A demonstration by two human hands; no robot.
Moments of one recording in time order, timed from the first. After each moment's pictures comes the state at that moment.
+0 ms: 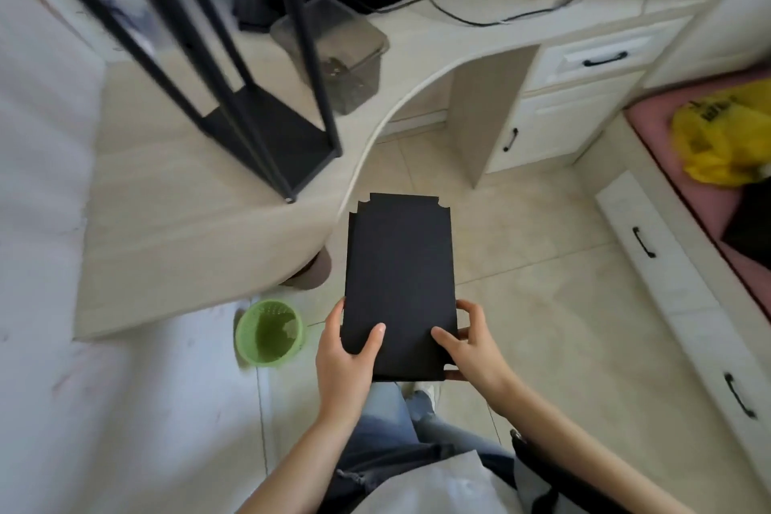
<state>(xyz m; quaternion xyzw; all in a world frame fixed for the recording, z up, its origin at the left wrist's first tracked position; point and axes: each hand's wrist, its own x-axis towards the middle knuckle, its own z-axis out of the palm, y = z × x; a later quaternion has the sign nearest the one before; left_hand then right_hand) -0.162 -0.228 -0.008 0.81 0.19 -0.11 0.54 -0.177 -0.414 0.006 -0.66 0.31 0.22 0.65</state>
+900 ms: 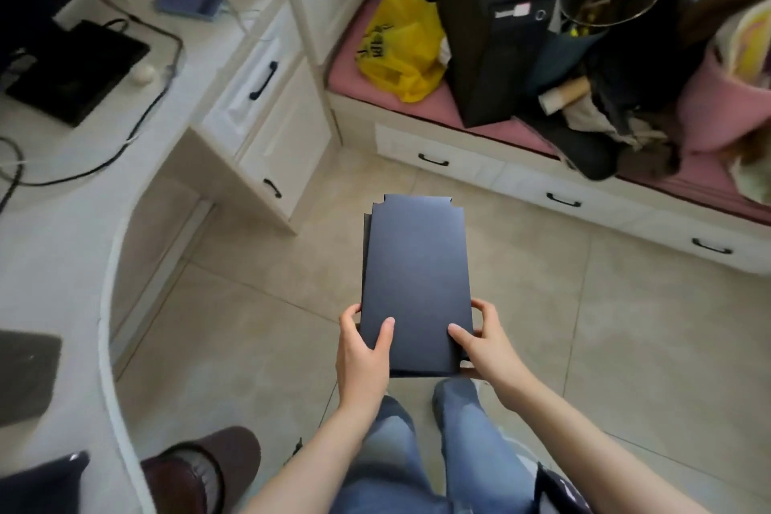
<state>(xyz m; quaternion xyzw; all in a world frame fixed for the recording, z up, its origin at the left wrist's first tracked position) -0.038 -0.509 -0.045 0.83 -0.18 -0.37 0.39 -0.193 -0.604 -0.025 -0.41 0.61 -0.08 0.67</state>
